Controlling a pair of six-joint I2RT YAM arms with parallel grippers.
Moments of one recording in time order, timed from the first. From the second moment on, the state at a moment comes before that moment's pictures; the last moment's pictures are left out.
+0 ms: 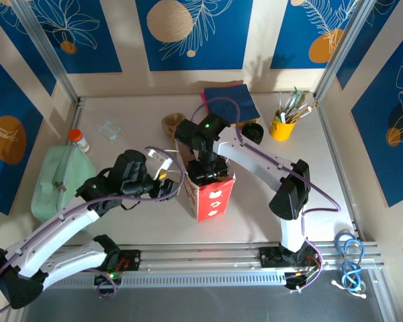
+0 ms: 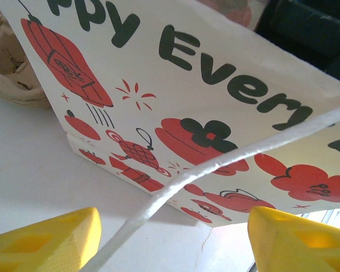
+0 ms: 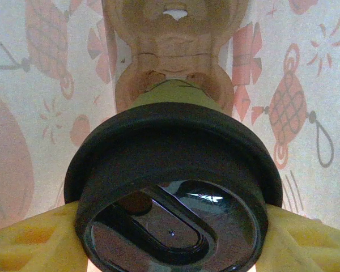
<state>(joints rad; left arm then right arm) -0.73 0.92 0.89 -0.65 0.19 -0.15 0.90 1.91 1.96 -1.64 -0.06 0.55</state>
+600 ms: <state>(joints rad) -0.73 0.92 0.89 -0.65 0.19 -0.15 0.90 1.92 1.96 -1.61 -0.06 0.55</state>
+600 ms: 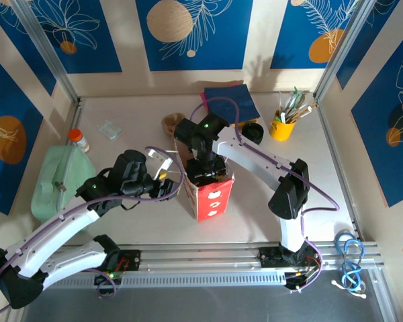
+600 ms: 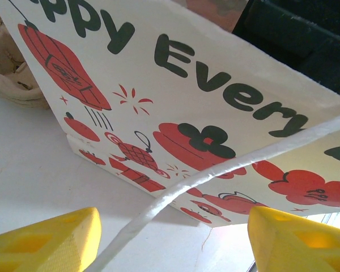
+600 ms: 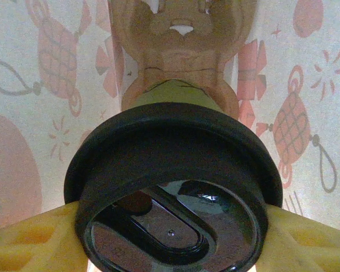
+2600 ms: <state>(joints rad) -0.73 0.92 0.89 -0.65 0.18 -0.15 0.88 1.92 1.90 -1.57 -0.08 0.54</state>
